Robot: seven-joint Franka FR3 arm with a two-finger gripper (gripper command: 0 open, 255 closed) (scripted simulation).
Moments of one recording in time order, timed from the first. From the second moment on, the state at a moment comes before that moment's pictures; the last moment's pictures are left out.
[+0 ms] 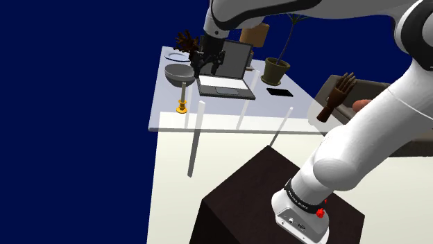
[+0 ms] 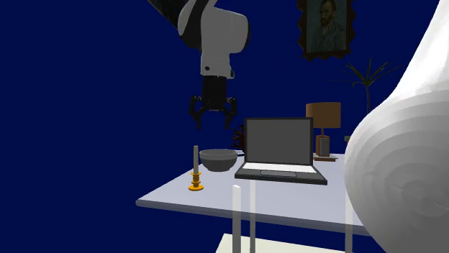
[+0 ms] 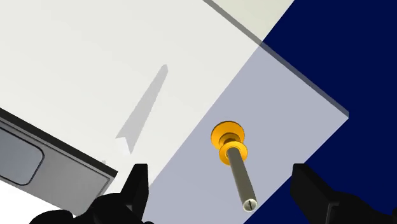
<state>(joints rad) 0.06 -0.16 0.05 -2.10 0.00 2.05 0.09</state>
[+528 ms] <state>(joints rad) 0.09 0.10 0.07 -1.91 -0.02 2.11 0.12</state>
